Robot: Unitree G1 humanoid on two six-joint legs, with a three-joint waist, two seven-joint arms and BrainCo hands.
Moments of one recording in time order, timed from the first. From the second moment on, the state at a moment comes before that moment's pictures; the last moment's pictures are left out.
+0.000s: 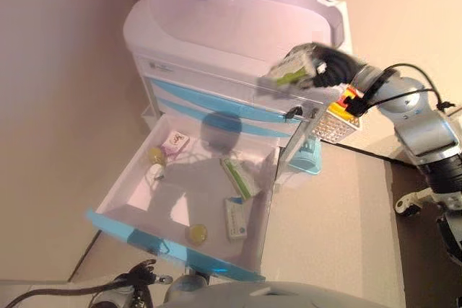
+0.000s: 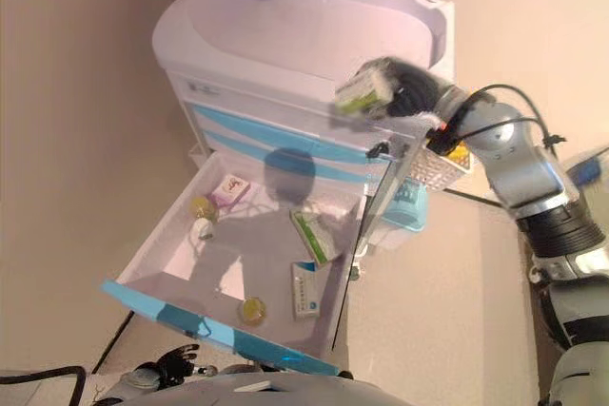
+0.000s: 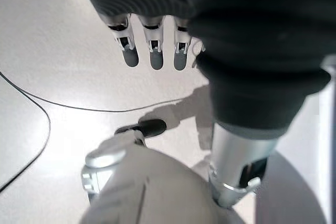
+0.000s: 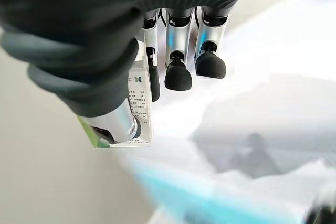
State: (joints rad) left arm 0.03 0.35 -0.19 1.15 -0.02 0.00 -0.14; right arm -0.75 -0.91 0.30 0.08 0.06 0.03 0.30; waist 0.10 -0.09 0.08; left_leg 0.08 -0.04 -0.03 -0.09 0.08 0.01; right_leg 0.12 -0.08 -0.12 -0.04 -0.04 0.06
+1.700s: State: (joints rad) left arm 0.12 0.41 -0.22 1.16 -0.04 0.04 -0.16; right arm -1.27 -0.96 0.67 1.14 -0.35 0.15 0.62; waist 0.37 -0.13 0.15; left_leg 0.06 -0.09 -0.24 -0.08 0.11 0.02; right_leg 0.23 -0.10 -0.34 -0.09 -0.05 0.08
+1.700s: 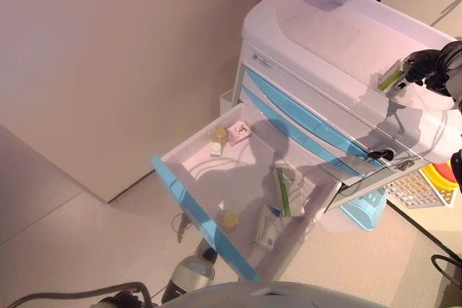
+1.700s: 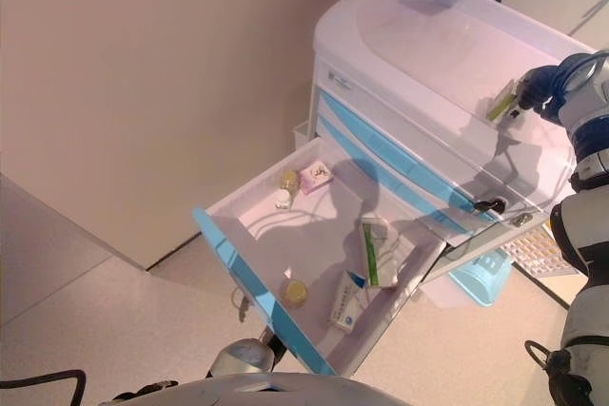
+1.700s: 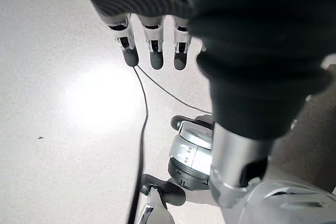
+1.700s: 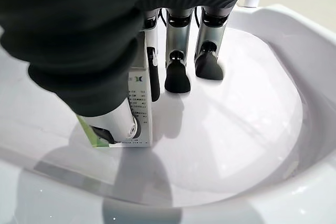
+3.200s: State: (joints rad) left arm 0.10 0.41 -0.24 1.04 -0.04 0.00 -0.13; right arm -0.23 -0.79 -0.11 0.54 0.20 0.05 -0.05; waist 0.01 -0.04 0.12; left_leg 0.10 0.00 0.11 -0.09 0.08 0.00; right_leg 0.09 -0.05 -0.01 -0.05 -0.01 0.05
